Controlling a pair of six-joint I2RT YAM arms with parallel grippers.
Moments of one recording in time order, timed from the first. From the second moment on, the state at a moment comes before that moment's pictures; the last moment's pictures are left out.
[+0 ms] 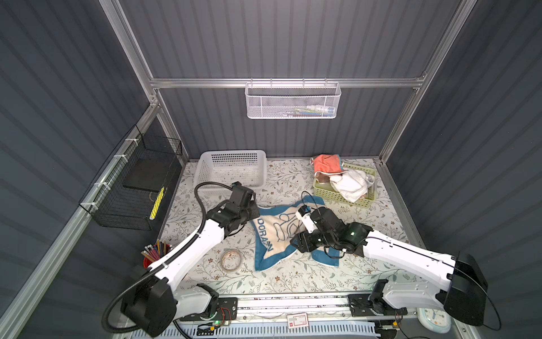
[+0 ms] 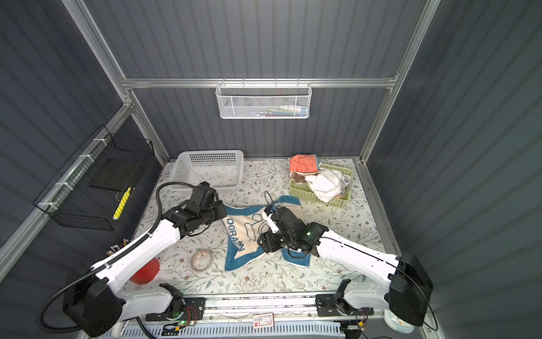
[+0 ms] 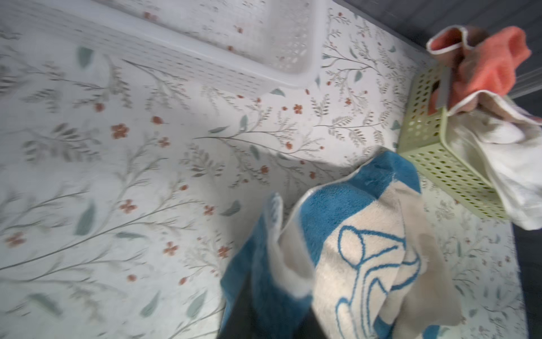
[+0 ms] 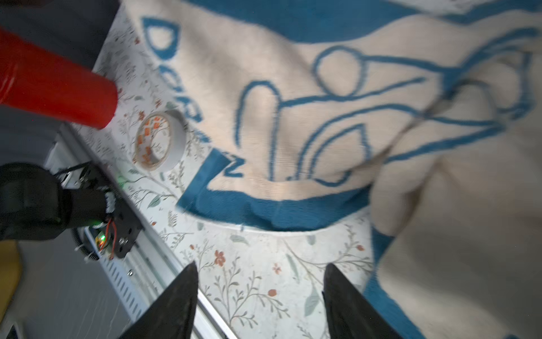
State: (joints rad) left arm -0.54 1.21 0.96 -0.59 -0.17 -0.68; right arm 0.83 1.23 0.85 -0.48 -0.13 0.48
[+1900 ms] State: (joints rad) left arm -0.76 1.39 0.92 -0.72 -0.16 -0.46; right arm 0.49 1.08 0.74 -0.89 -0.31 0.45
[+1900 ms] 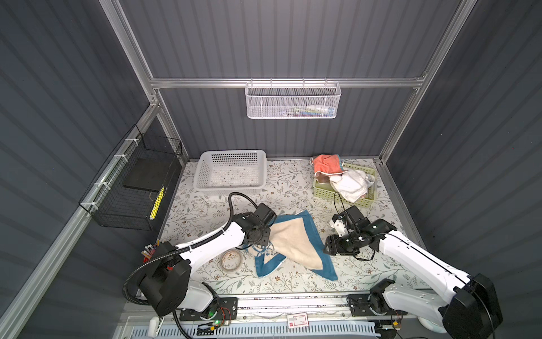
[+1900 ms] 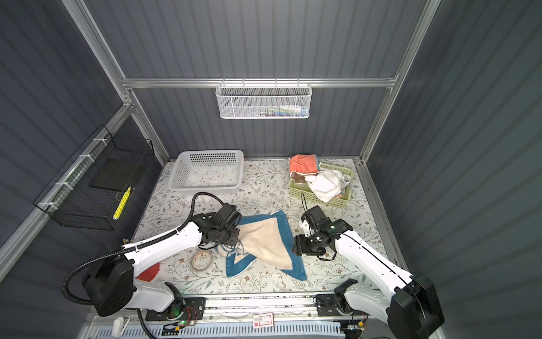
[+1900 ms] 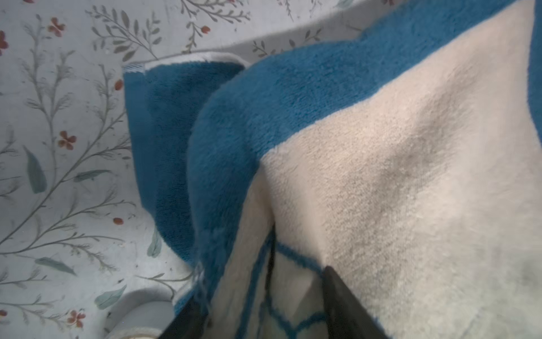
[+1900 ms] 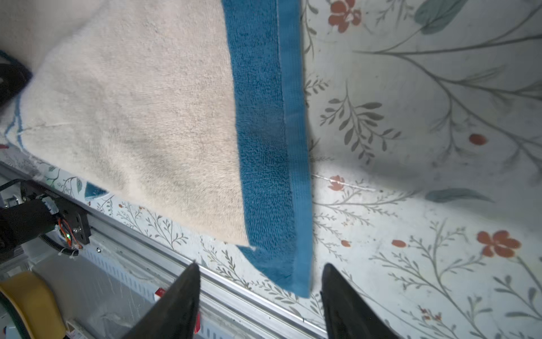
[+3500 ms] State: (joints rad) left arm -0.83 2.33 1.89 -0.71 0.08 0.10; right arm 0.83 1.24 0.57 -0.83 -0.16 0.95
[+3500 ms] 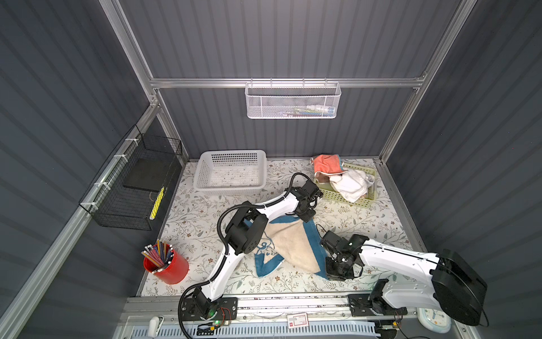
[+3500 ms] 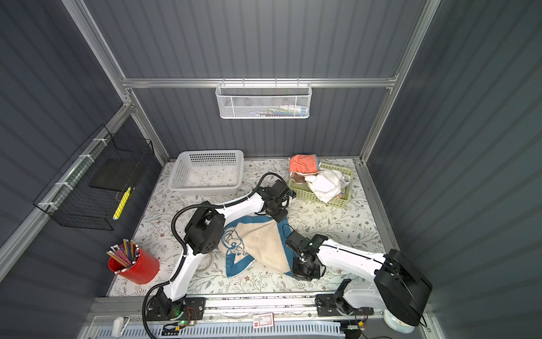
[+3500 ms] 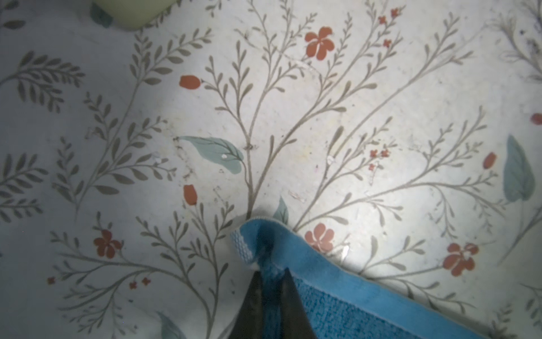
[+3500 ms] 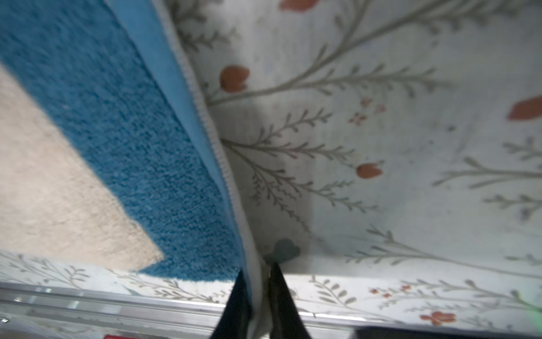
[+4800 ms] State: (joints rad) left arm -0.94 1.53 2.32 -0.74 -0.23 0.07; right arm 0.59 1.20 2.24 -1.16 0.28 -0.05
